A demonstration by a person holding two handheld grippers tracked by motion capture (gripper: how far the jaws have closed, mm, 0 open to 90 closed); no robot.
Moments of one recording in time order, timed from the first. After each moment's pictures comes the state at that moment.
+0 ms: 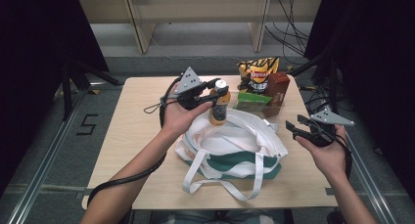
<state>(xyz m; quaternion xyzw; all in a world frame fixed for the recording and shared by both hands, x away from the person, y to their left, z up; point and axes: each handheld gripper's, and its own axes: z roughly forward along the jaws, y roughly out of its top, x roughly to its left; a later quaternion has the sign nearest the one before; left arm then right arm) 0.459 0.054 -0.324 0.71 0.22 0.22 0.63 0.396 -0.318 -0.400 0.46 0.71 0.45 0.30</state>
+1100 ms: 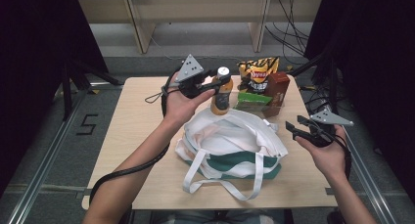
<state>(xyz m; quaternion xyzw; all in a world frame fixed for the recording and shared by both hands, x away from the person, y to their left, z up) 0.474 0.049 -0.301 0.69 0.21 0.23 0.65 0.395 -0.318 -0.401 0.47 0.71 0.44 0.28</state>
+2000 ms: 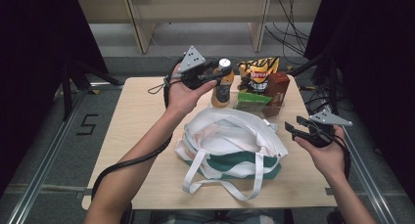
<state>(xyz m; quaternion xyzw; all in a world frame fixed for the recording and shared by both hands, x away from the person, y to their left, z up) 0.492 0.045 -0.291 0.69 0.22 0.24 0.65 0.397 -0.319 -0.405 0.45 0.72 0.44 0.29</state>
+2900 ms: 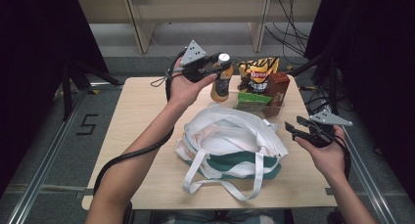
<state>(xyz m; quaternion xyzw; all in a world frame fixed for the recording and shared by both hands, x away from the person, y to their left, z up) 0.516 0.044 -0.292 0.69 0.22 0.25 0.64 0.398 -0.319 -0.405 0.46 0.71 0.44 0.29</state>
